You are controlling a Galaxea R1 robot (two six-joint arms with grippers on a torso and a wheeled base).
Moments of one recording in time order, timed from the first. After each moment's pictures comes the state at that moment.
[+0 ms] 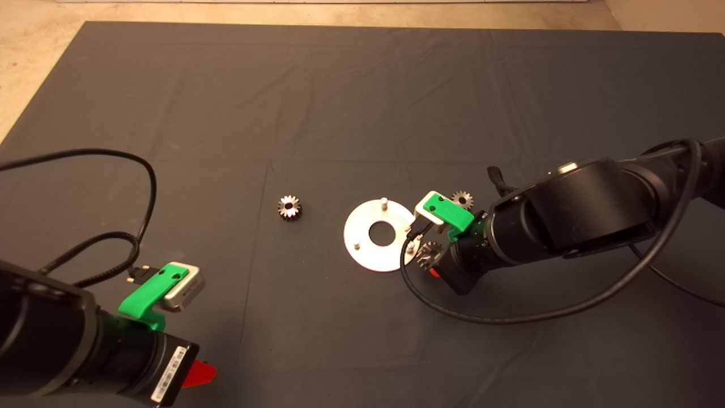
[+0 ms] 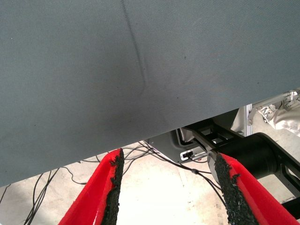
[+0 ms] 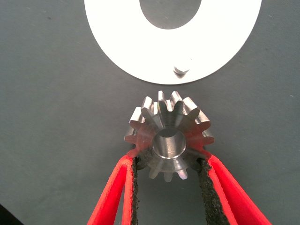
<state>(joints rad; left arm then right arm) -0.37 1.96 -0.32 0.29 1.37 -1.38 0.29 2.59 -0.69 -0.55 -1.52 1.12</state>
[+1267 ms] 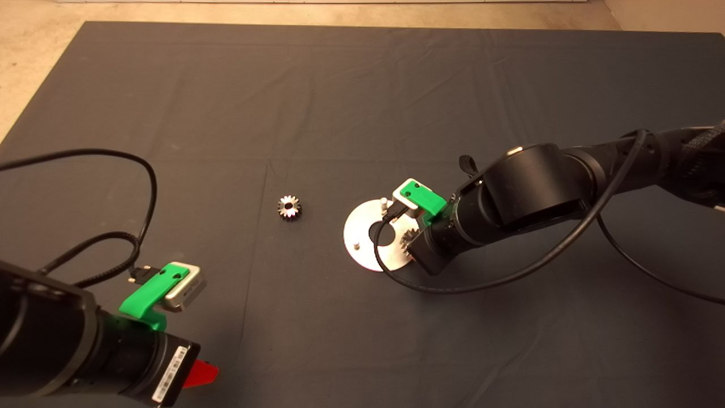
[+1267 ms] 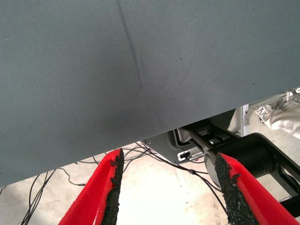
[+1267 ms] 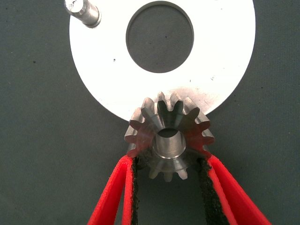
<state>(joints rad) -0.37 1.95 -0.32 0.29 1.35 -1.38 0.29 2.67 -0.83 -0.55 -1.52 1.10</state>
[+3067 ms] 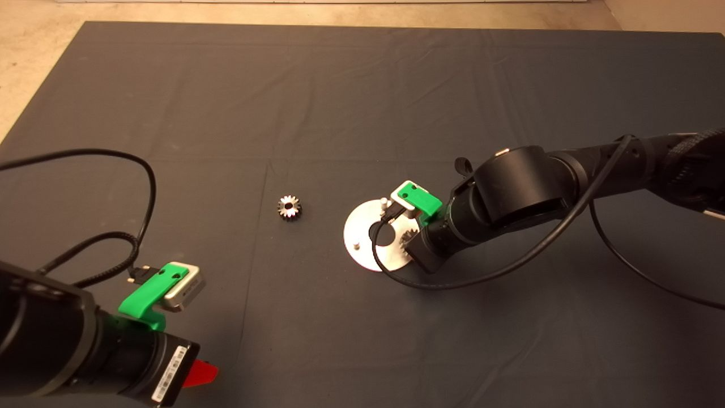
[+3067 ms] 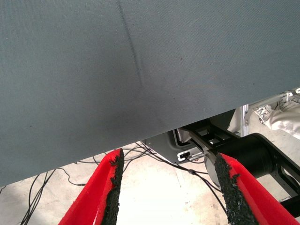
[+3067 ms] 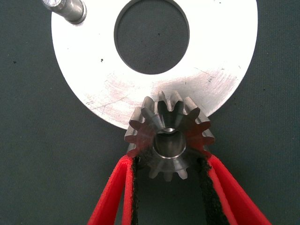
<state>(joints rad) -0.37 1.95 -0.32 0.29 1.35 -1.38 0.26 2.68 -0.88 -0.55 -1.52 1.07</state>
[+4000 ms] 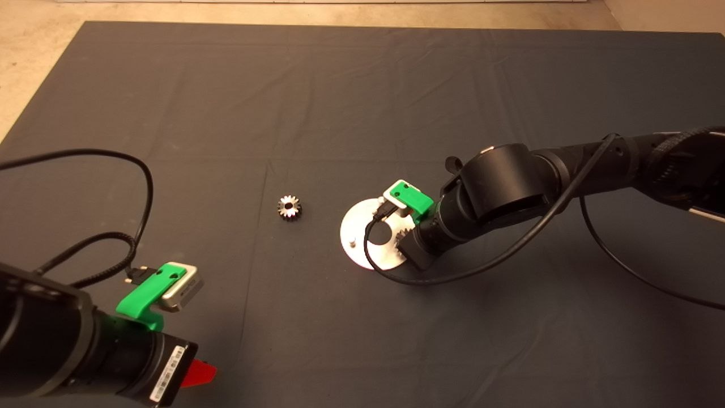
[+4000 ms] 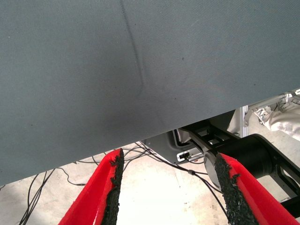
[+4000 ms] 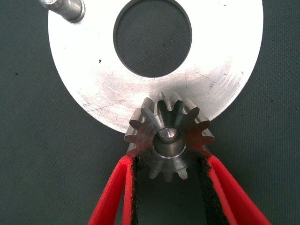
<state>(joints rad) -0.37 1.94 -0.32 0.29 1.35 -1.38 0.26 2.71 -0.92 -0.55 -1.52 1.07</state>
